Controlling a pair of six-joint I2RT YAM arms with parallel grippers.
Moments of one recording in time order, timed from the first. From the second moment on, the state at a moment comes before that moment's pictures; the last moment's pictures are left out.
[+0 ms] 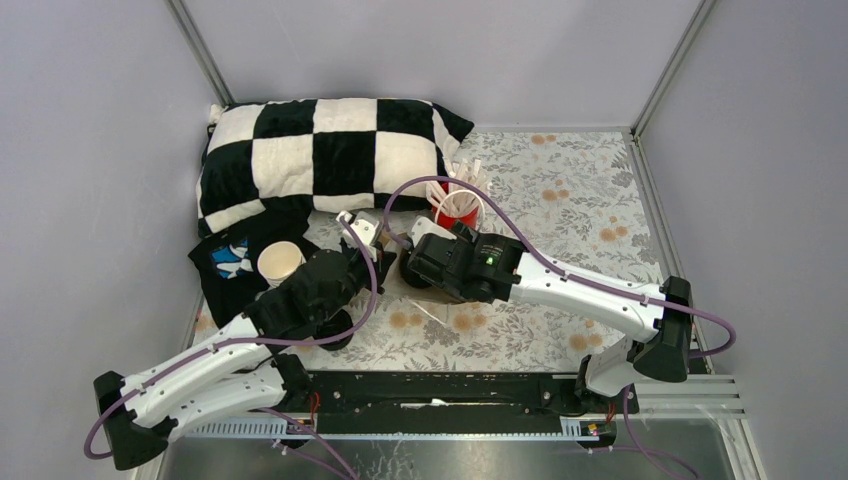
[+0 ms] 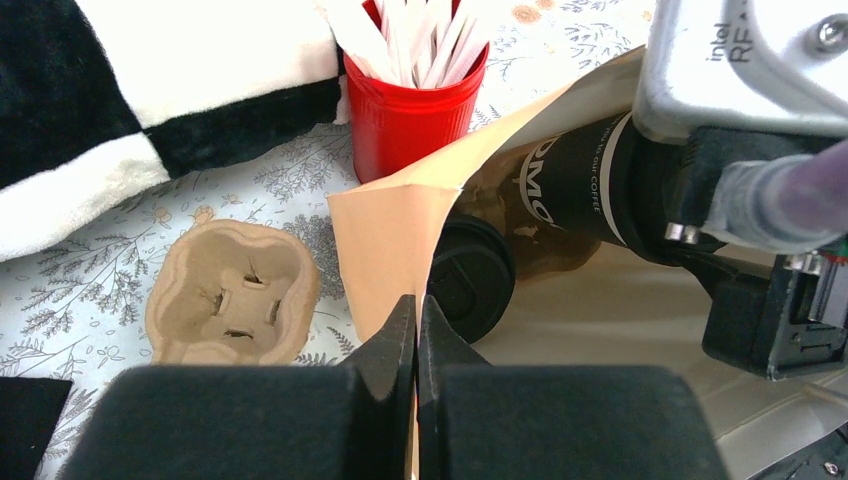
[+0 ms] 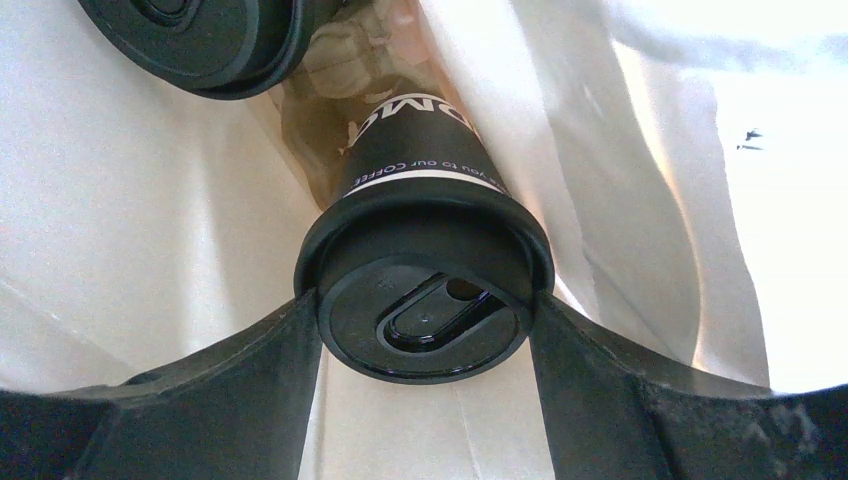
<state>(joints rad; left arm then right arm) -0.94 0.76 0.70 -0.22 -0.30 -0.21 1.19 1.53 1.48 -1.13 0.64 0.06</state>
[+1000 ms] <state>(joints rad) -0.94 0.79 0.70 -0.18 -0.30 -0.19 1.11 1.42 1.23 -0.86 0.62 0.01</state>
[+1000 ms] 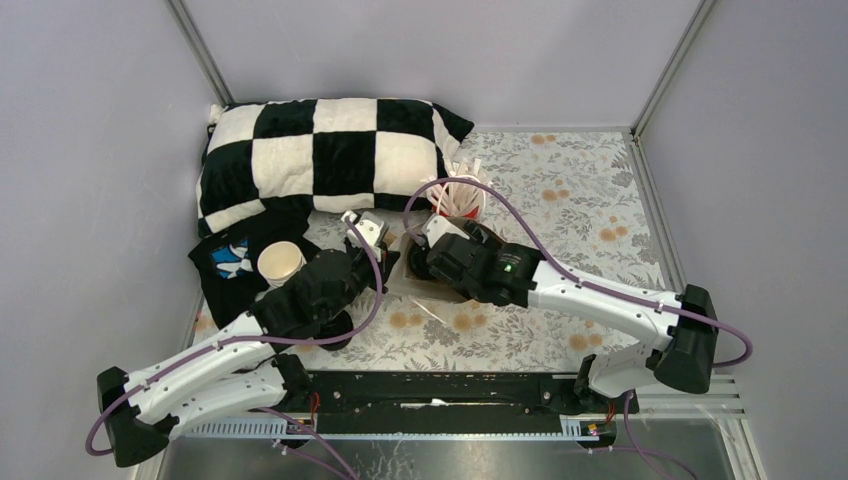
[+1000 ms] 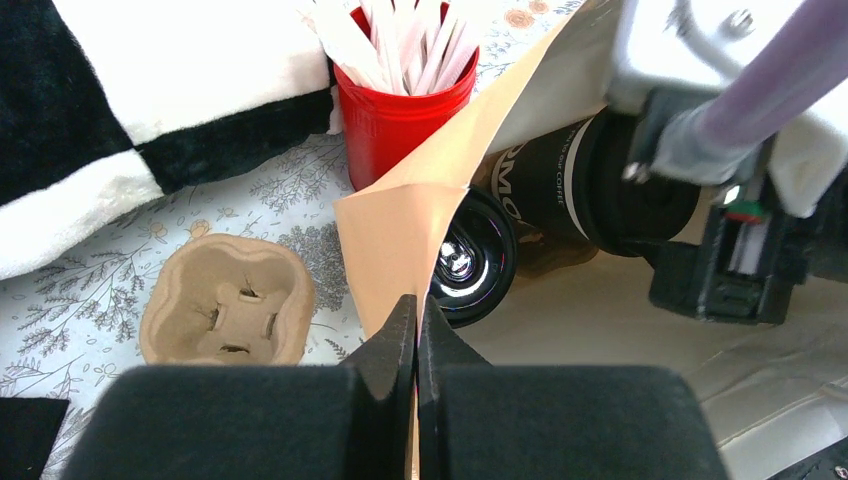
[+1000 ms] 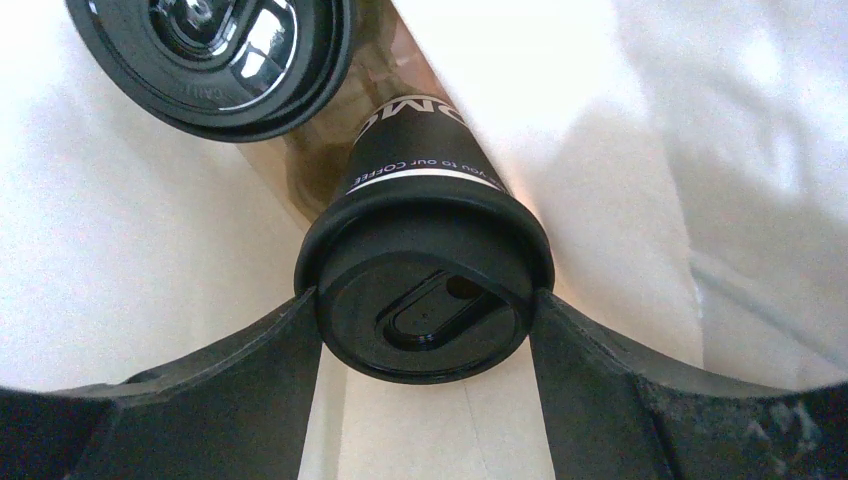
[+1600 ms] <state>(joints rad) -0.94 0.93 0.93 -0.43 -0.40 -0.25 1.10 1.40 1.25 -0.88 0.56 0.06</state>
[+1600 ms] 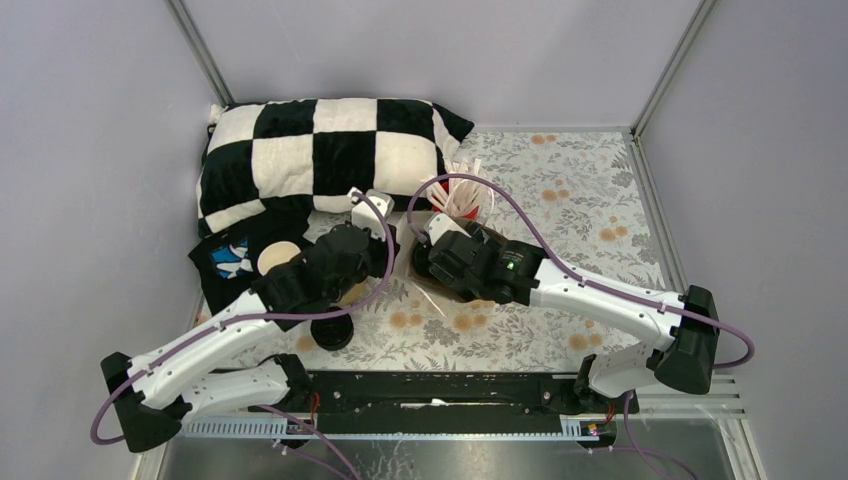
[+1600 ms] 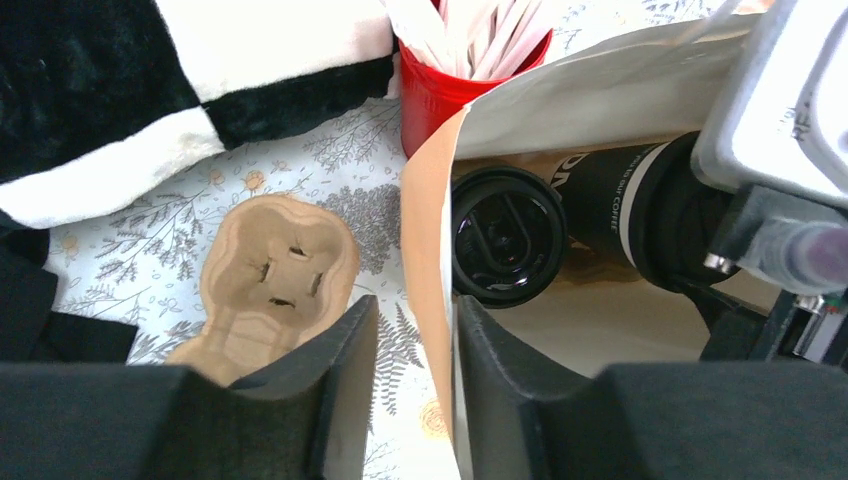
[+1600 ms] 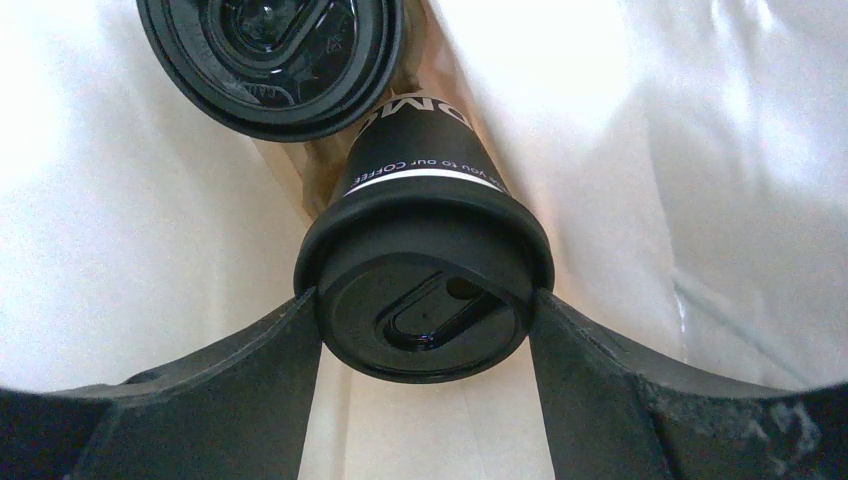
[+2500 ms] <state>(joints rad) -0.78 1.24 1.29 -0.63 -0.24 -0.34 1.10 1.35 1.25 -0.90 0.53 0.06</state>
